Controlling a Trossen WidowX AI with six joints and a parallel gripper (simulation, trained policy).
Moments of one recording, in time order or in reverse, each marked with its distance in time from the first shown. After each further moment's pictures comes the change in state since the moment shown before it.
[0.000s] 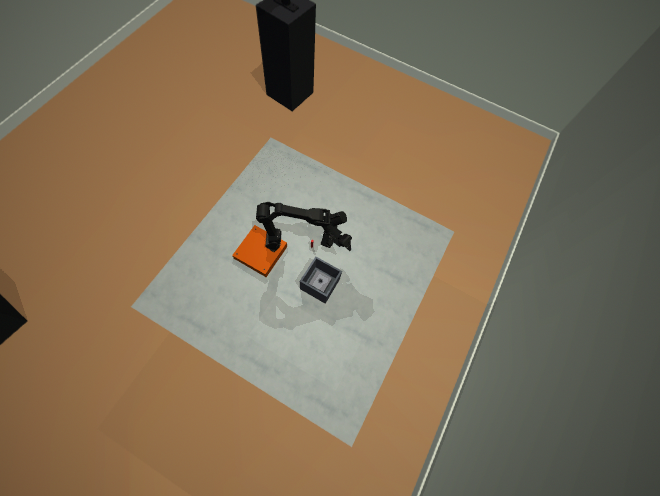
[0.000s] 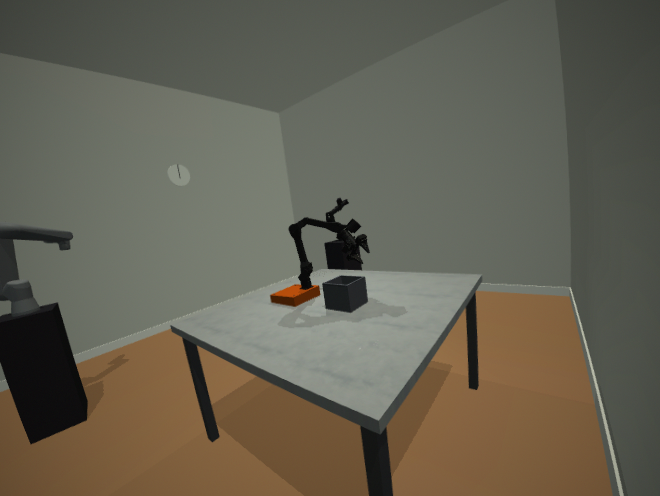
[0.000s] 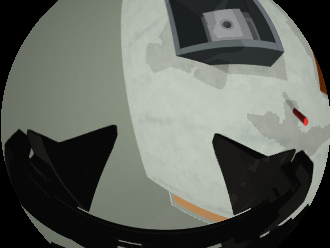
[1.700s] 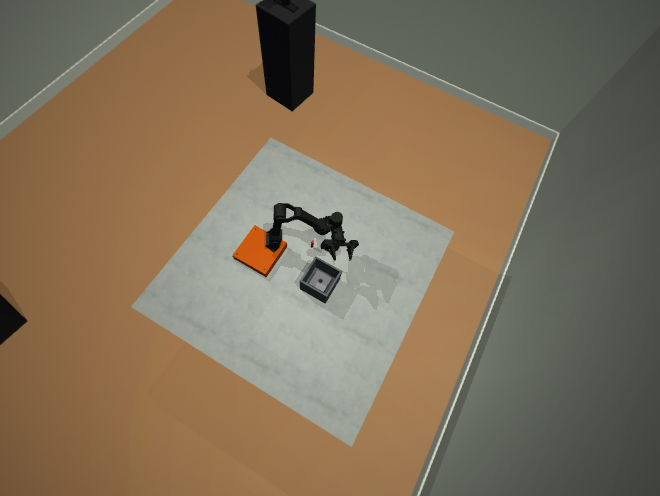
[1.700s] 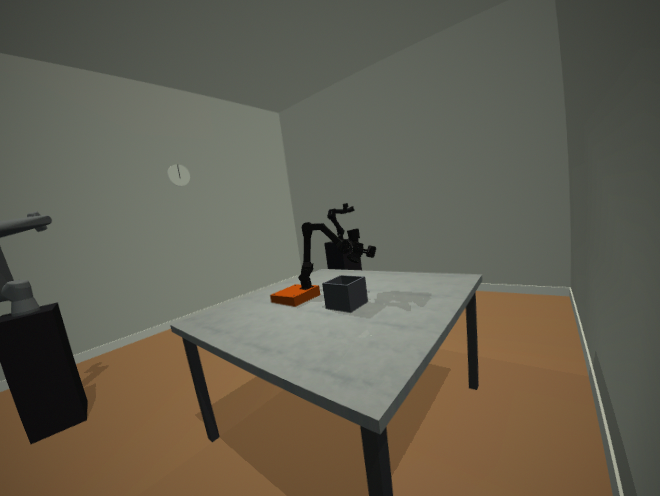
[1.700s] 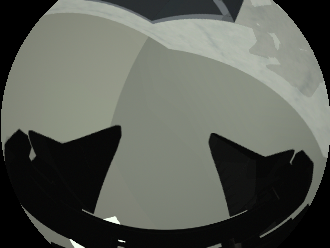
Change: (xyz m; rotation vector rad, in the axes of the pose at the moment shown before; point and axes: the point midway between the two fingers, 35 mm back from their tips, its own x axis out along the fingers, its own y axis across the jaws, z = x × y) arm 0.001 0.059 0.052 1.253 -0.093 1.123
